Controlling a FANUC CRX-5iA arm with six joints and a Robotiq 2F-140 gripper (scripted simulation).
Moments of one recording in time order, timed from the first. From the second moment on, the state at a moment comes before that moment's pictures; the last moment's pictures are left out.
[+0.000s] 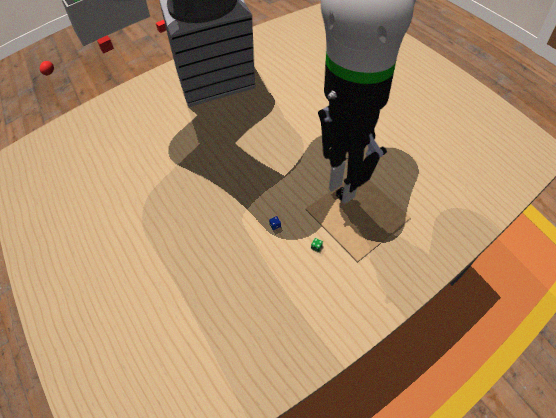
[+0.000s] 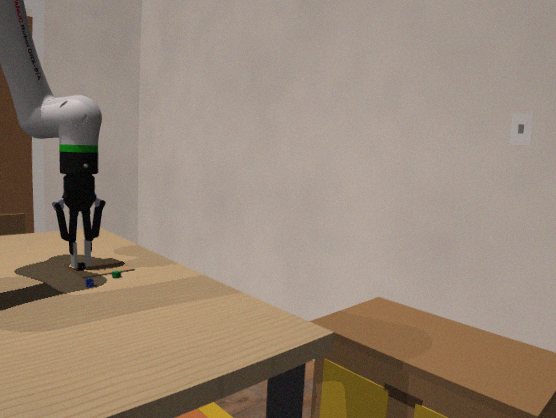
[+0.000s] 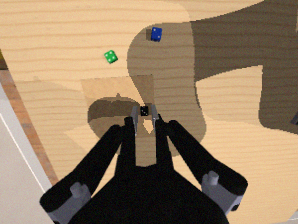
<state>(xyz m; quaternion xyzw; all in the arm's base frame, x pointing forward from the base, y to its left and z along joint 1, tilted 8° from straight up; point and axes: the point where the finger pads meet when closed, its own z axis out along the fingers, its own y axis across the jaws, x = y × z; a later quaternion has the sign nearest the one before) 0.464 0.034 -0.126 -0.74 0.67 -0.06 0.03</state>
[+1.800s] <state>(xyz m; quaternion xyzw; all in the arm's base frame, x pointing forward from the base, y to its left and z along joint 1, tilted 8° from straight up) 0.453 0.025 -0.045 -0.69 0.73 -0.05 0.04</state>
